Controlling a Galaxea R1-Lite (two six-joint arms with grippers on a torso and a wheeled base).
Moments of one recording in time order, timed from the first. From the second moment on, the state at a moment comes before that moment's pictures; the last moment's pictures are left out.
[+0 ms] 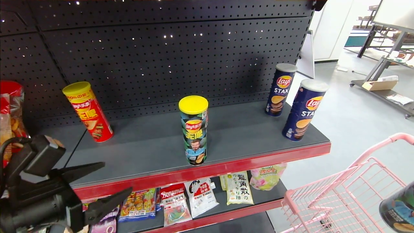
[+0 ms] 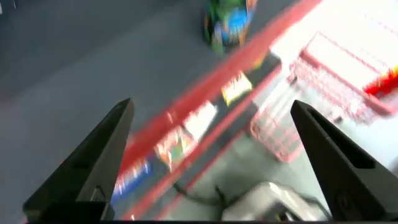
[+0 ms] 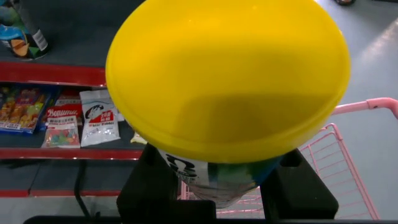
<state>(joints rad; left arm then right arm) -0.27 1.11 -0.32 -0.38 -0.32 0.09 0.30 0.54 -0.51 0.12 -0.19 -0.14</state>
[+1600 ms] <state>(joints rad) -0.25 0.48 -0.24 0.05 -0.18 0.03 0.29 0.98 -0.58 -0.29 -0.02 -0.11</state>
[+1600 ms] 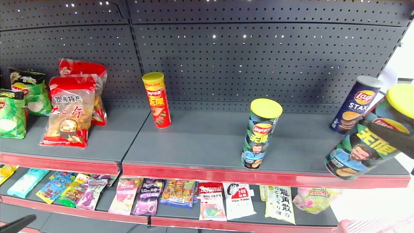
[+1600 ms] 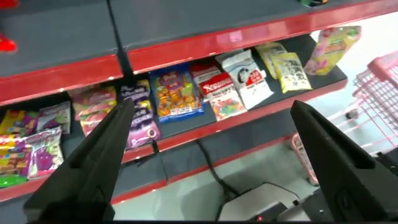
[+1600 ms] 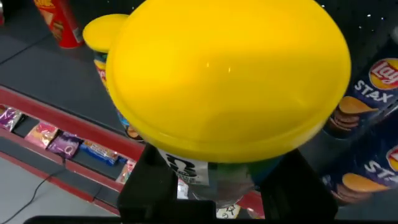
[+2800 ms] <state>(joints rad) -0.01 0.05 -0.01 0.00 0.00 -0.01 0.22 1.24 -0.61 -0.38 0.09 -0.11</state>
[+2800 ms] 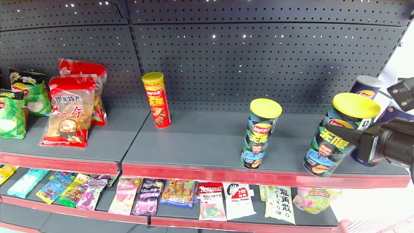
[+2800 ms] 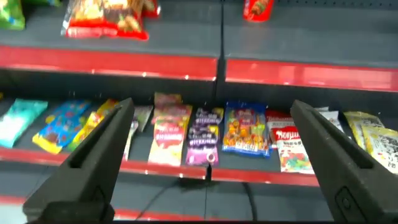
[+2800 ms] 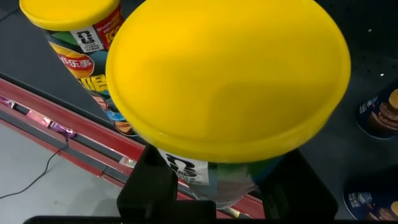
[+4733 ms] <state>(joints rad) 0.00 0.00 0.00 0.00 -0.02 0.03 0.07 1.83 -1.15 -0.50 0.50 -0.12</state>
